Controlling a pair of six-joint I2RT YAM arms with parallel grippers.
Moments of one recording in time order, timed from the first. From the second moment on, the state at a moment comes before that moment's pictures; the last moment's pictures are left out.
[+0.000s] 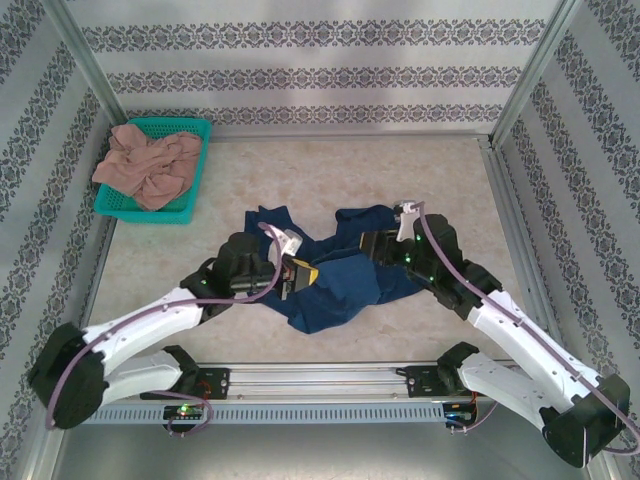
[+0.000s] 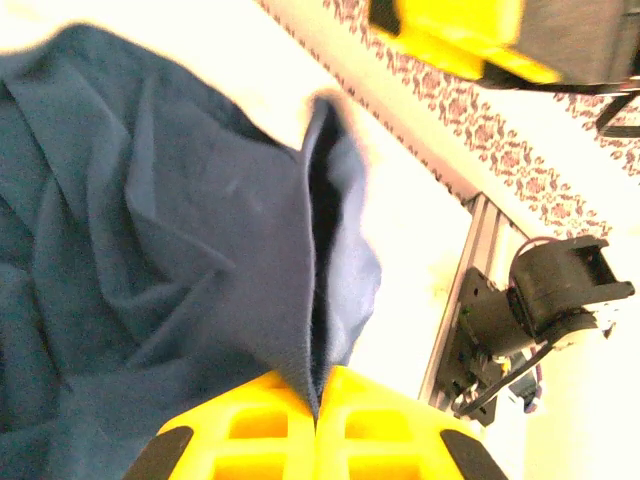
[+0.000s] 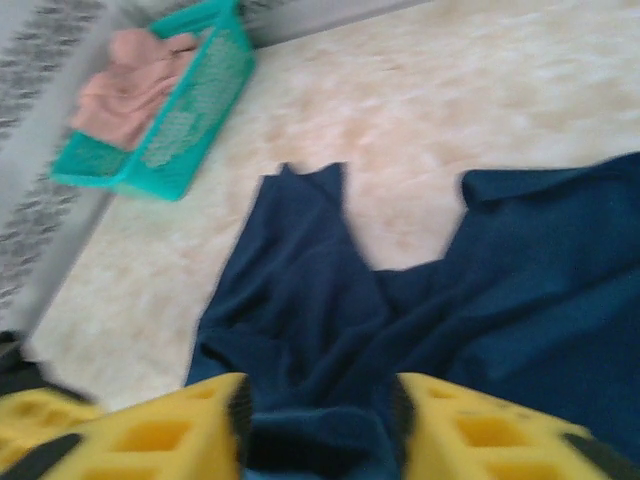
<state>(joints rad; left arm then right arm) -0.69 1.07 0.59 0.09 0.49 -0.38 0.54 0.89 0.77 -0.38 -0.12 0.53</state>
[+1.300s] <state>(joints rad) -0.30 0.95 1.03 -0.66 0.07 -0.29 0.10 1.67 1.07 -0.68 0.03 0.34</state>
